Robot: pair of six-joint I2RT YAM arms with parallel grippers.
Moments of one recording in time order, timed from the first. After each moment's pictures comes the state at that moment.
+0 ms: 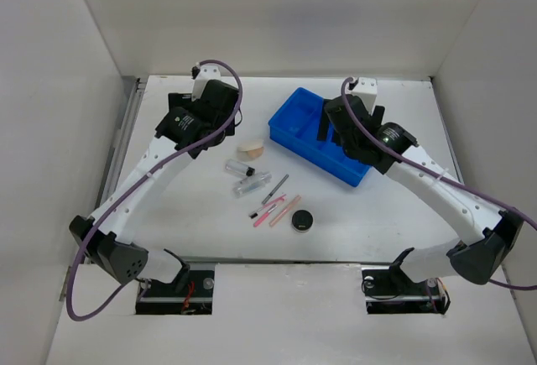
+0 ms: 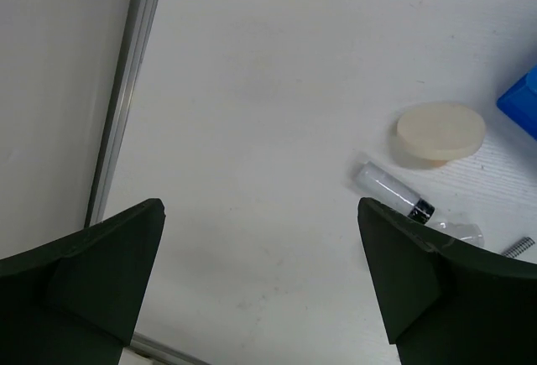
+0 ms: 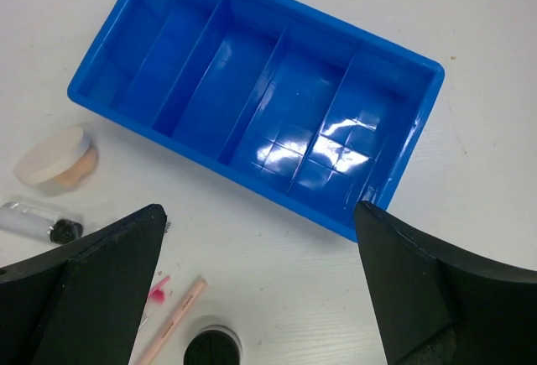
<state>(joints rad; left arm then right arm) -0.60 1.39 1.59 -1.04 -0.77 -0.38 0.72 1.37 1.46 -0.81 0.70 0.57</state>
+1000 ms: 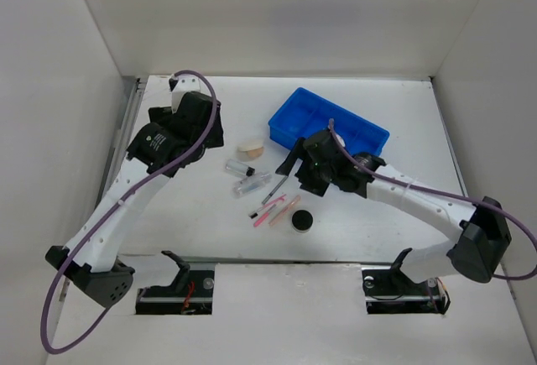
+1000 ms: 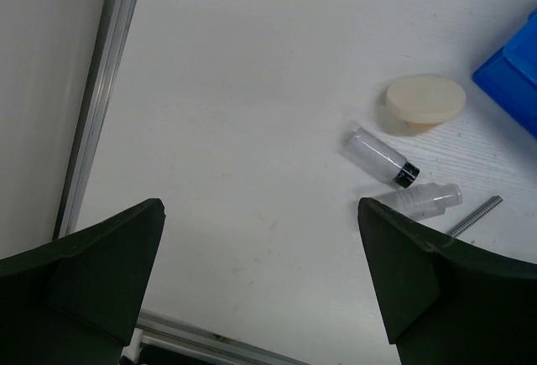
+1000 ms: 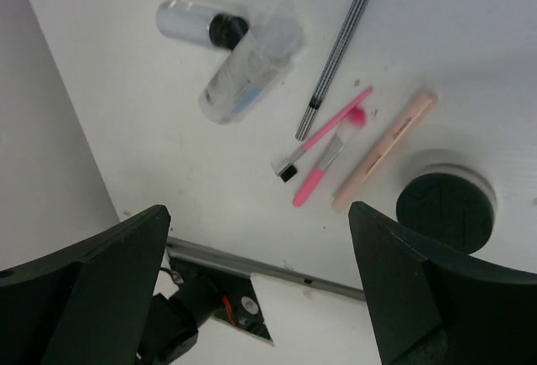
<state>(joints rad) -0.60 1.23 1.55 -1.14 -0.70 -0.47 0.82 1.37 1.11 -0.54 0.13 1.21</state>
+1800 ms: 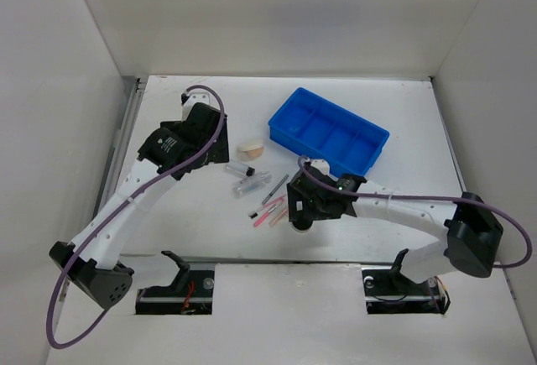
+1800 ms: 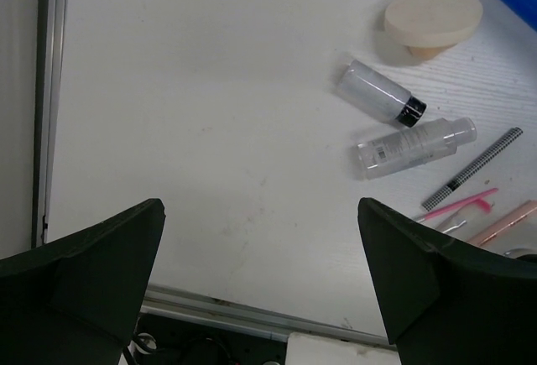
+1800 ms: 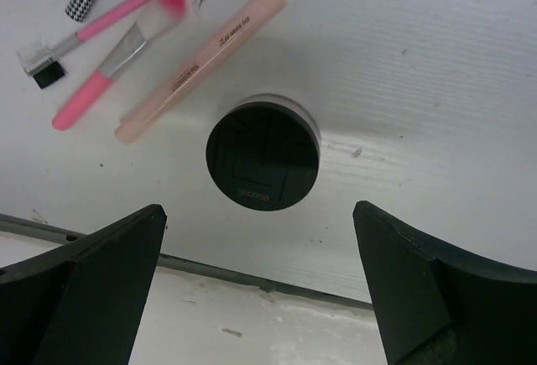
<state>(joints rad) -0.60 1.22 1.43 -1.16 -0.57 -0.50 0.98 1.41 0.97 -0.69 0.23 0.86</state>
